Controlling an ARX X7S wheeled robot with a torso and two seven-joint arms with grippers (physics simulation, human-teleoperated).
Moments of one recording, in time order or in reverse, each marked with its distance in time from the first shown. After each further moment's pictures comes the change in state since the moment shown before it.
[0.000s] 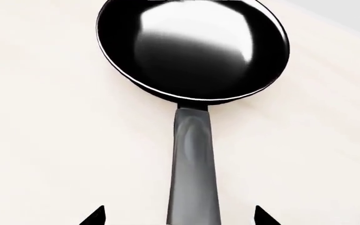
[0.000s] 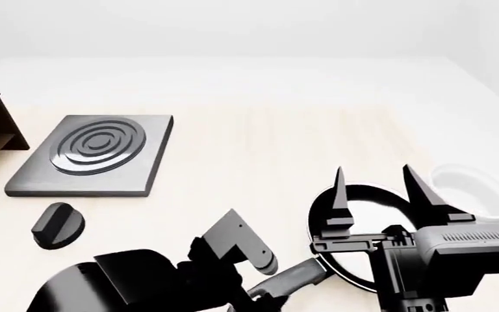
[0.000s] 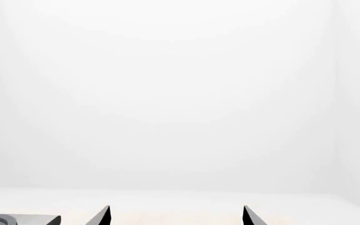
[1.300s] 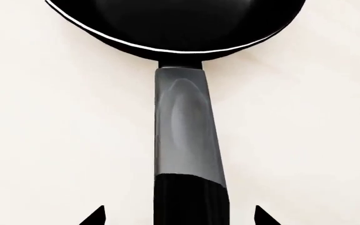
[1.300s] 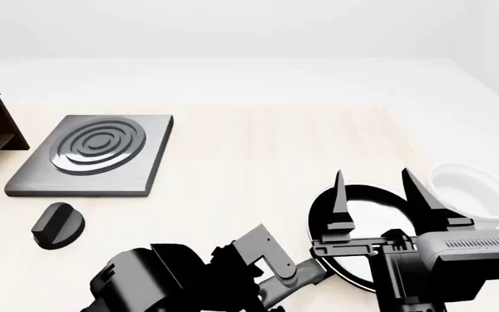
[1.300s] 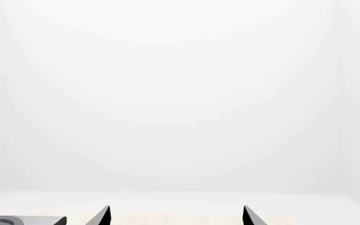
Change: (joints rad) left arm -0.113 0.033 0.289 -0.309 0.066 0.152 0.084; right arm -0.020 0.024 -0.016 0.021 0.027 -0.062 0.017
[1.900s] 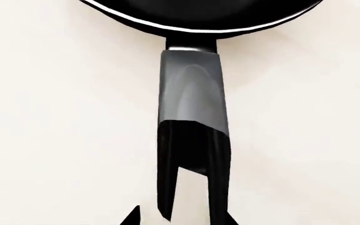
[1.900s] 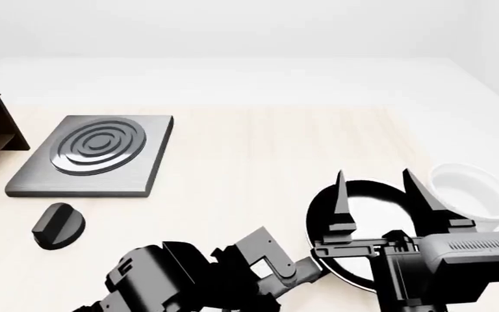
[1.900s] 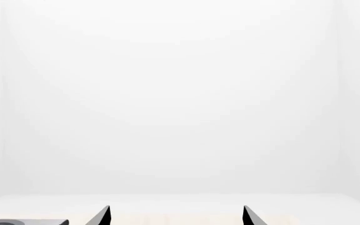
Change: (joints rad) left arm -0.033 0.021 0.073 -0.132 0.046 0.053 0.028; right arm -0.007 0.008 -0.002 0.005 0.014 -0.025 0.006
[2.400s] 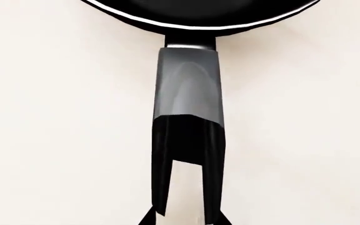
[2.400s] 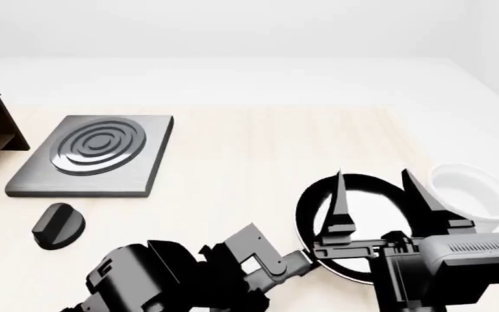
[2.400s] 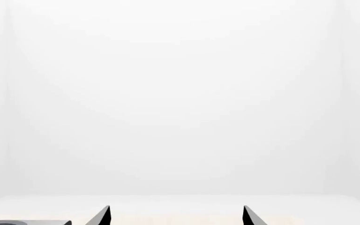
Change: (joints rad) left arm 0.008 -0.047 -0.052 0.102 -0.048 -0.082 -0.068; right arm -0.002 0.007 -0.009 -0.002 0.004 -0.010 0.005
